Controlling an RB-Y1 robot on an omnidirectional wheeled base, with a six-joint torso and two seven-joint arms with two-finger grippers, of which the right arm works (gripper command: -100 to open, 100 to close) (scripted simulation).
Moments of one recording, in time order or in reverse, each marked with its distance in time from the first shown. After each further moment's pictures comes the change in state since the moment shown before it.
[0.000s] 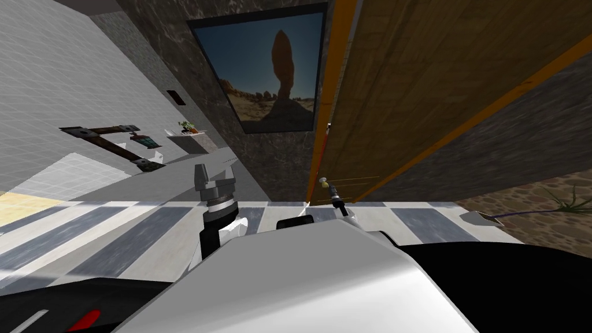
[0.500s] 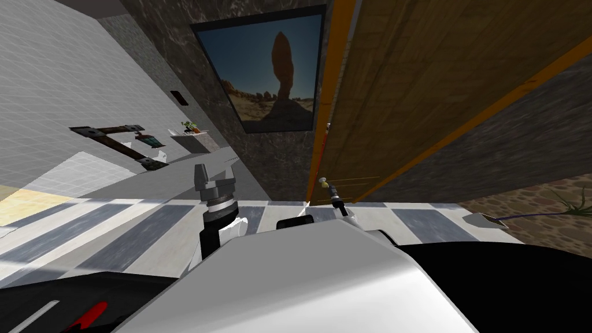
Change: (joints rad) arm -0.009 -0.002 0.020 0.022 -0.035 -0.008 -0.086
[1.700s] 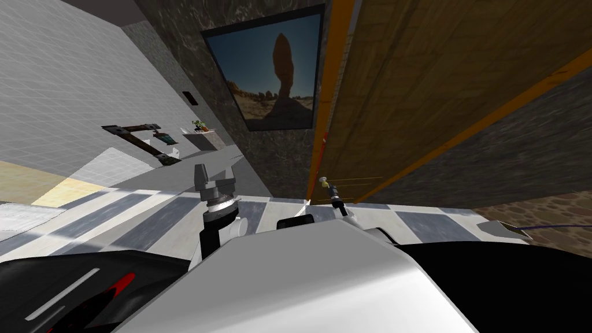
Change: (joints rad) arm -0.010 -0.016 0.073 0.023 -0.120 0.003 -0.296
